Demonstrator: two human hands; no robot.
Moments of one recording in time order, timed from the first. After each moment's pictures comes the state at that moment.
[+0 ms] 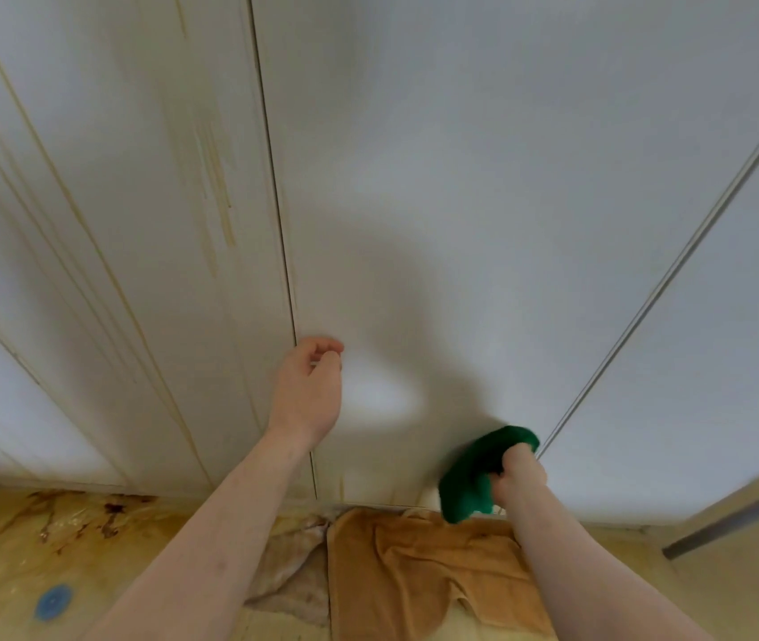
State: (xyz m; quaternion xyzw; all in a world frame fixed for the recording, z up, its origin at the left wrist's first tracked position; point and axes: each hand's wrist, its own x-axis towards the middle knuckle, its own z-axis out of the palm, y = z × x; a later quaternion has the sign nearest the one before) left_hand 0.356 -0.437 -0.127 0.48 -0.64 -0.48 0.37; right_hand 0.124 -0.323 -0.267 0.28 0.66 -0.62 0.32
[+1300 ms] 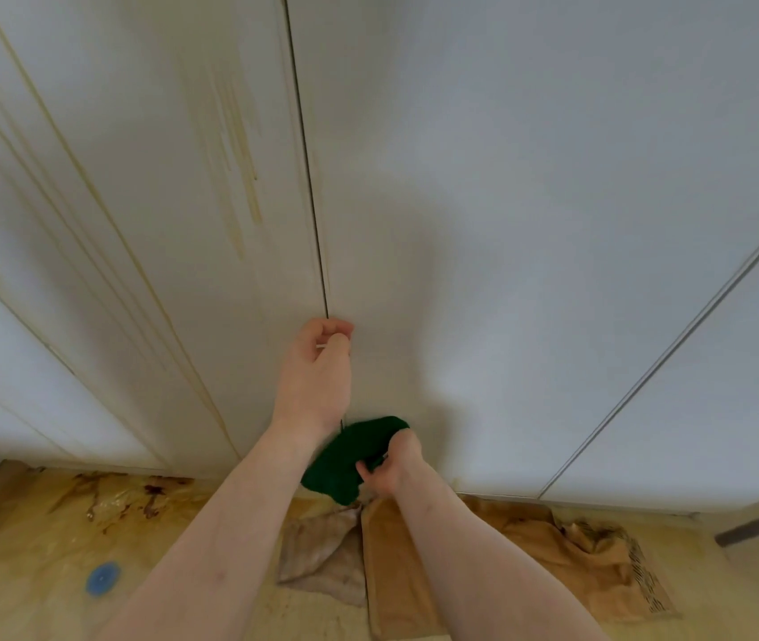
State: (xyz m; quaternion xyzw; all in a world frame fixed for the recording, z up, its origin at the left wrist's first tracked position) left_hand 0.378 -0.456 -0.132 0.49 -0.62 -0.49 0.37; right_hand 0.284 -0.429 -0.290 0.27 0.50 -0.58 0.59
